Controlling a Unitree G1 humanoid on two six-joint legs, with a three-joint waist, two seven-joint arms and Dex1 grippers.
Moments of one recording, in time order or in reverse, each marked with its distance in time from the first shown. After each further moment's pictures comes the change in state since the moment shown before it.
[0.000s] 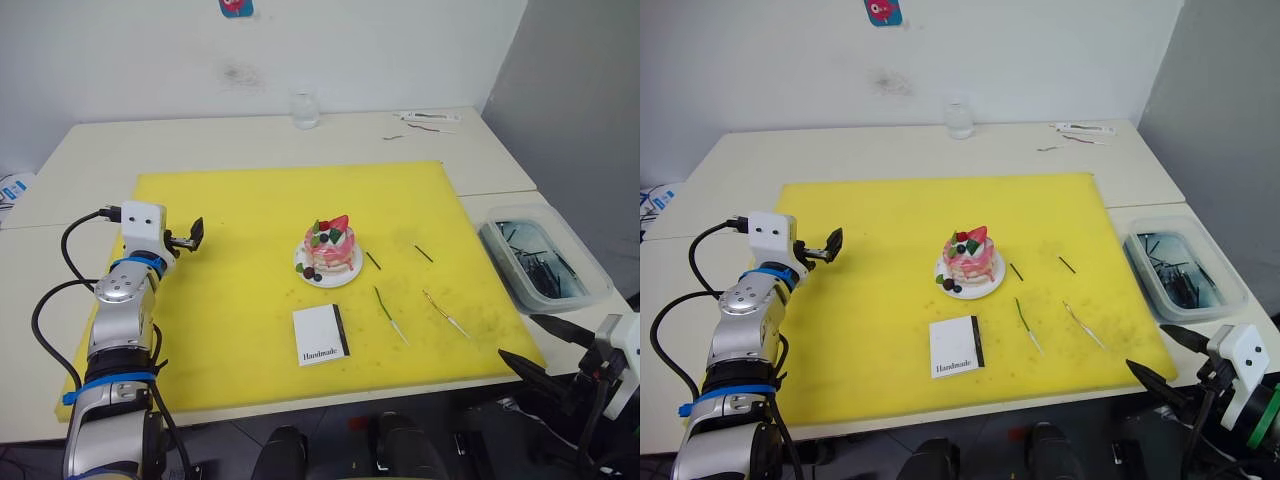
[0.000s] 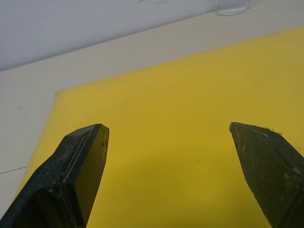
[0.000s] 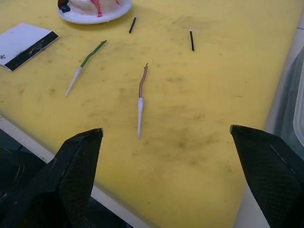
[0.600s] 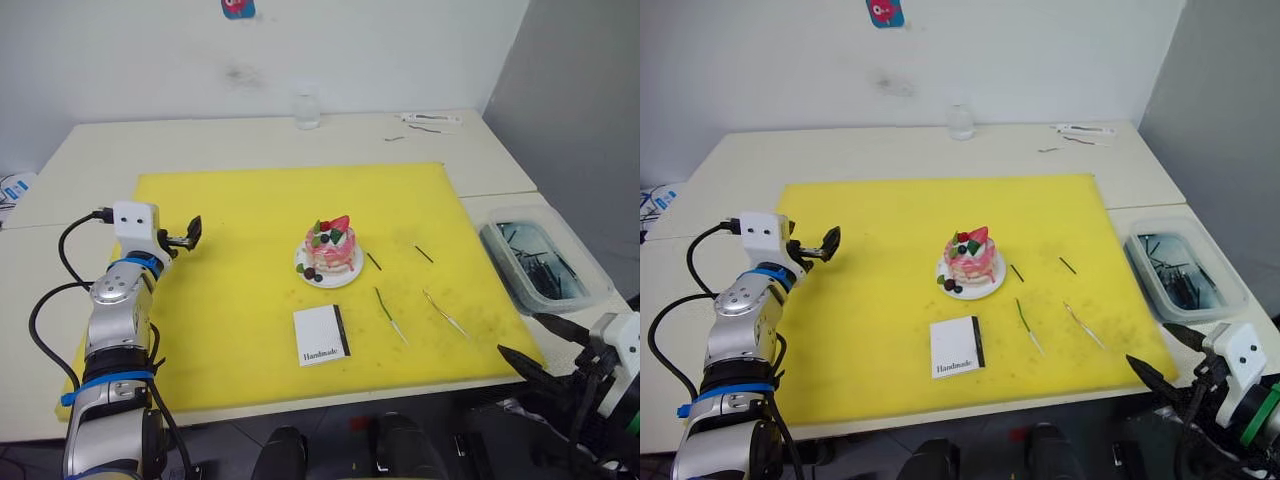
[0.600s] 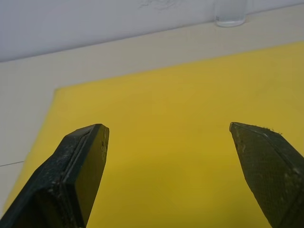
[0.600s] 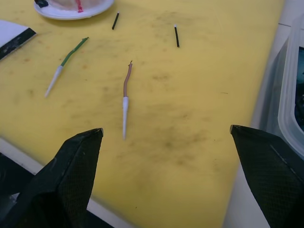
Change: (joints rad) left arm -0.008 0.000 0.030 0.025 -0.060 -0.005 -0.047; right arm -0.016 0.013 0.026 -0.020 -0.043 0.025 -0.106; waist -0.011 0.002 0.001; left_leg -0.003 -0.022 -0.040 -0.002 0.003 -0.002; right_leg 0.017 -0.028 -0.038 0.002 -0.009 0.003
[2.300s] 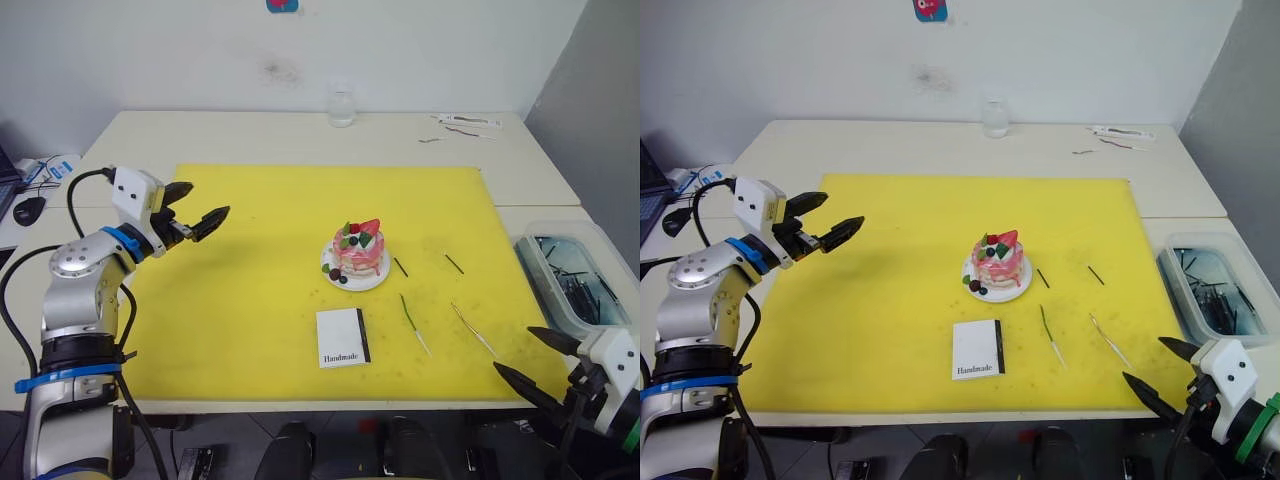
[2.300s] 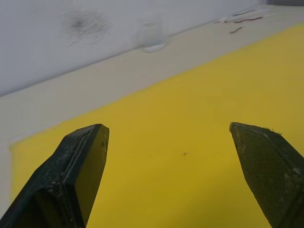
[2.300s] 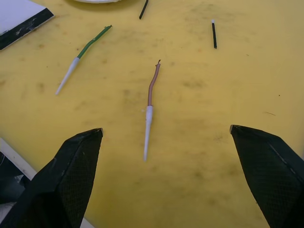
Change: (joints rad) left arm -0.017 0.168 -0.071 -0.253 -0.162 0.167 -0.518; right arm 0.100 0.020 0.032 -0.053 -0.064 -0.061 0.027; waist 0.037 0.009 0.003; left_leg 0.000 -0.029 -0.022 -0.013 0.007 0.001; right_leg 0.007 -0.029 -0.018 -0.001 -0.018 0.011
